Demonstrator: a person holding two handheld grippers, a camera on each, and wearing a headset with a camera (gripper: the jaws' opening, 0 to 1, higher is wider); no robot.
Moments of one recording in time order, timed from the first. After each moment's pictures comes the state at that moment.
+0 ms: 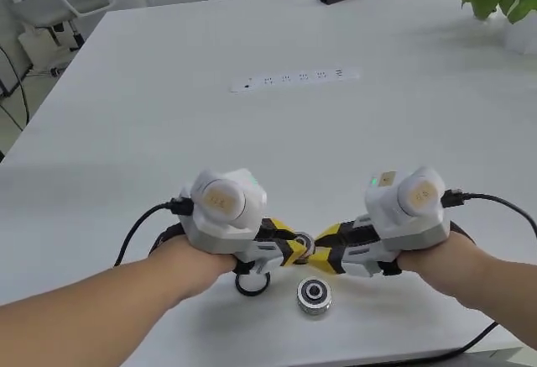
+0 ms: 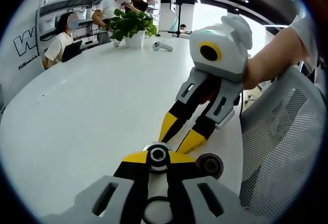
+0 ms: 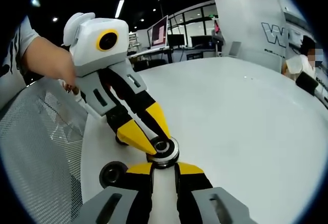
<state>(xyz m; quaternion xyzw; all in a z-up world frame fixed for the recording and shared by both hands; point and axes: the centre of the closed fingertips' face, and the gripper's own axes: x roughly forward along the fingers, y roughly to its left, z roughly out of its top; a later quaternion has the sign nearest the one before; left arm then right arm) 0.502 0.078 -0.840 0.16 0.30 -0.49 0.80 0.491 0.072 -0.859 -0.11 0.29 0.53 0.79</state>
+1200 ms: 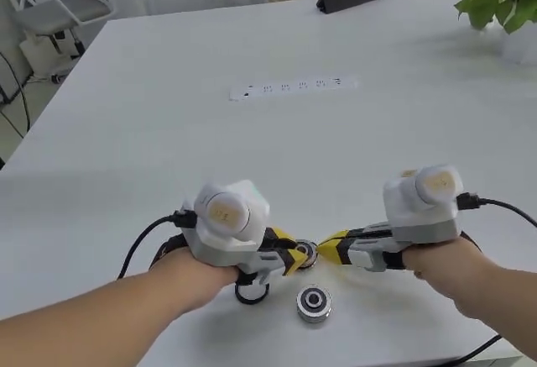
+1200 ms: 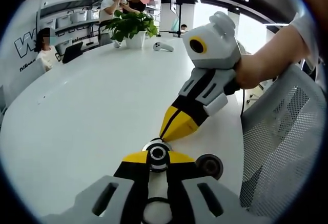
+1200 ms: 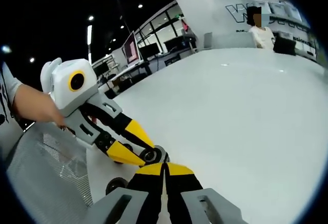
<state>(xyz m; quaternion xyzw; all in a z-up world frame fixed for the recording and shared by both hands) 0.502 0.077 -0.842 0.16 0.29 -0.49 0.81 0.504 0.061 -0.847 0.05 0.33 0.47 0.82</state>
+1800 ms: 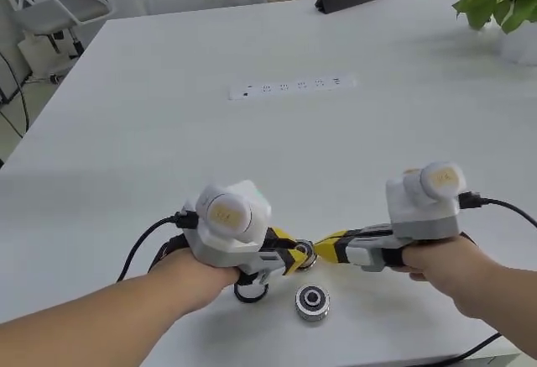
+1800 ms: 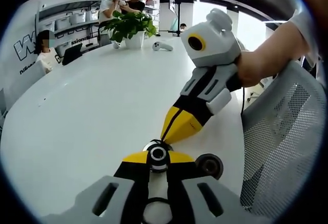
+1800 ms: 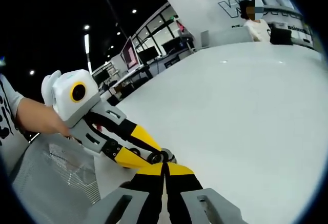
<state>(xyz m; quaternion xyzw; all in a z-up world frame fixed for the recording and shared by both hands) 0.501 0.076 -0.842 0.17 0.29 -0.49 0.81 0.499 0.068 -0.841 0.08 0.34 0.48 0.81</state>
